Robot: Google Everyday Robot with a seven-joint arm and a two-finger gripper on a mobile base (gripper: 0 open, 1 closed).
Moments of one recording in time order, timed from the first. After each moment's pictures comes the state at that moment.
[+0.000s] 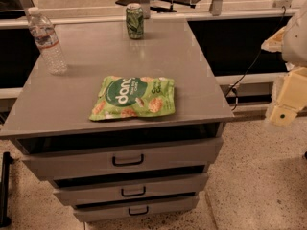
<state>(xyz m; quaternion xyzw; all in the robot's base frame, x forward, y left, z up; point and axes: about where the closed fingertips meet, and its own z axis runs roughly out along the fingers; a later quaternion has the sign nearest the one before) 0.438 -0.216 0.977 -0.60 0.78 -0.04 0.16</state>
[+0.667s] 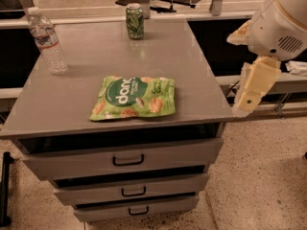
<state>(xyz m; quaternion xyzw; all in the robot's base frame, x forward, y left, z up) 0.474 -0.170 0.972 -0.64 0.74 0.01 0.20</state>
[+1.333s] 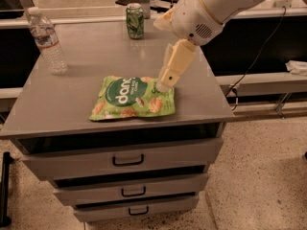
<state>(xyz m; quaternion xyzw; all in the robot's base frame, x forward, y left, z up) 0.543 -0.016 0.978 -0.69 0.63 0.14 0.32</state>
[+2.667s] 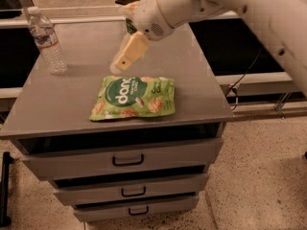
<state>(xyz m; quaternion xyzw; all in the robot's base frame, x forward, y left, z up) 0.615 0.076 0.978 -0.66 0.58 0.20 0.43</state>
